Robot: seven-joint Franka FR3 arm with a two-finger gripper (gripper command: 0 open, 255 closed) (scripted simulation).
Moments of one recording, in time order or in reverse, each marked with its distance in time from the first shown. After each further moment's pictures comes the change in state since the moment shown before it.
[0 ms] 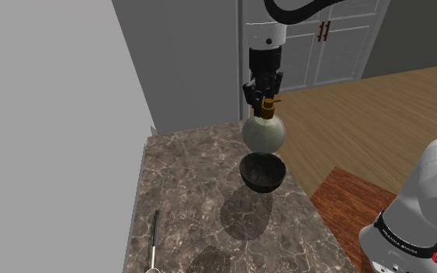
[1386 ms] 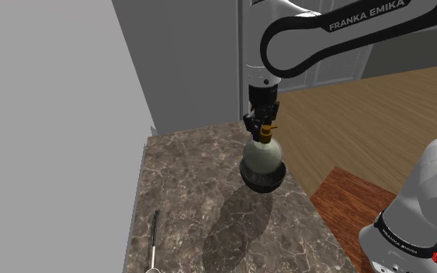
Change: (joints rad) arm 0.004 0.012 0.011 -0.216 0.008 0.228 -0.011
